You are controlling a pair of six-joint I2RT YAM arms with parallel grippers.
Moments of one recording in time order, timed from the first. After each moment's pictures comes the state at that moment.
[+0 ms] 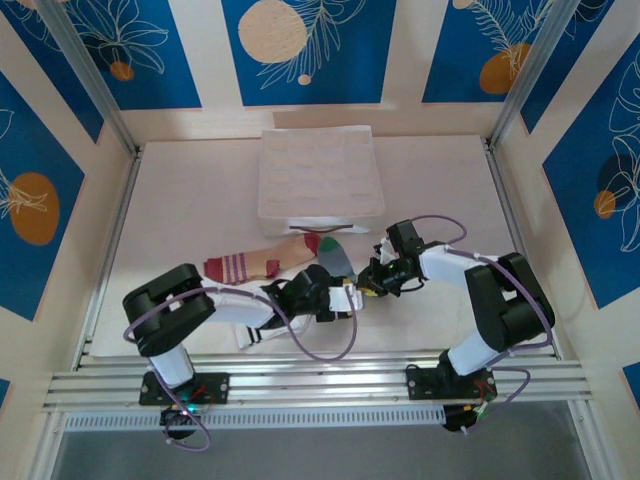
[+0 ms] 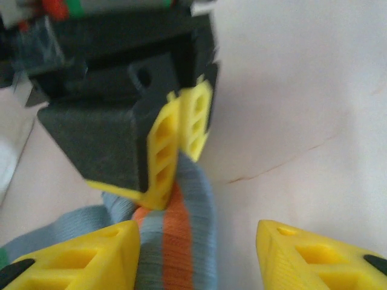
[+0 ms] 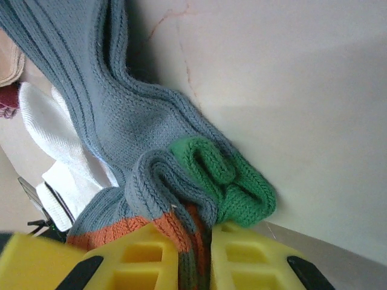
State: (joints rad) left arm -1.05 1.74 0.72 0.39 0.04 0.56; right arm 0.36 1.56 0.69 -0.38 -0.62 0.66
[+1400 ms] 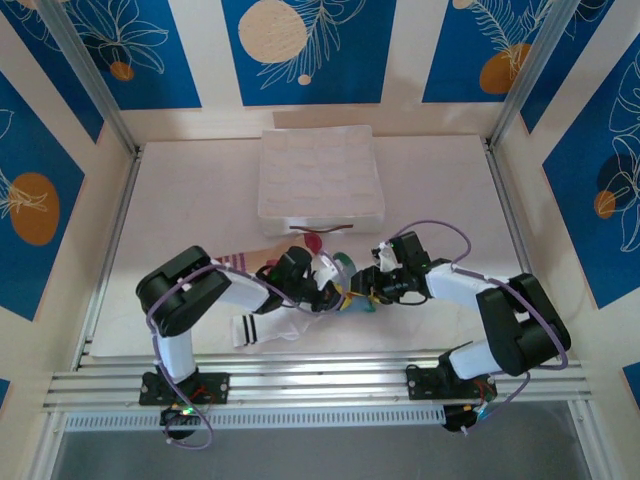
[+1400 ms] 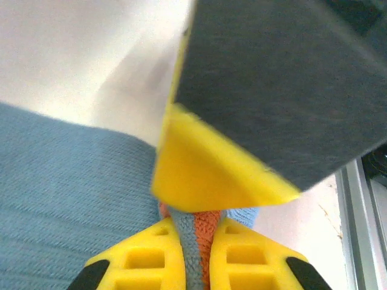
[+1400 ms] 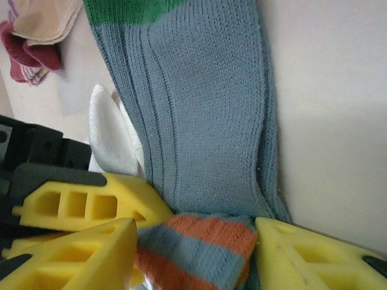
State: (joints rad) left arm -0.83 1.85 0.70 0.53 0.61 -0.16; right arm 0.39 1.41 0.53 -0.18 -0.65 0.62
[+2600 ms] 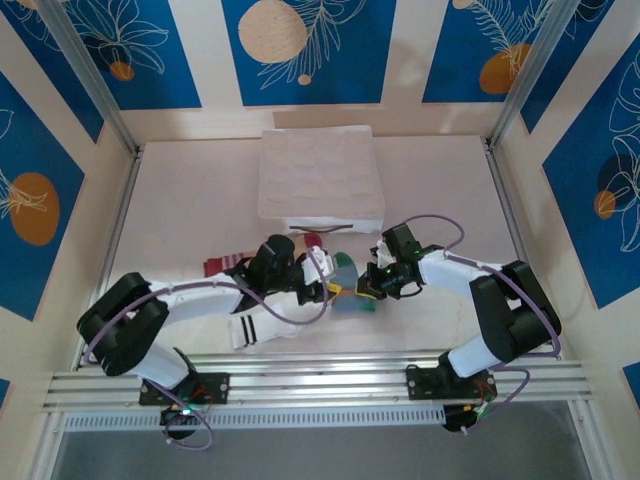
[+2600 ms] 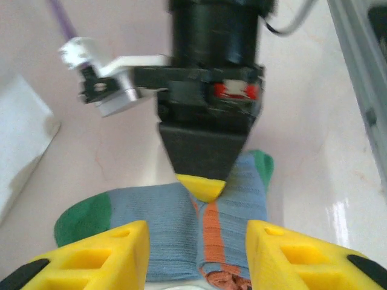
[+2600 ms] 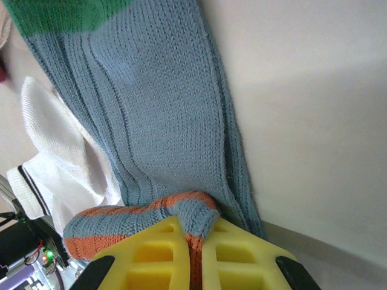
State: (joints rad) left arm -0.93 1.49 0.68 0.24 0.34 0.50; right arm 0.41 1.50 0.67 -0.42 -0.56 0.62
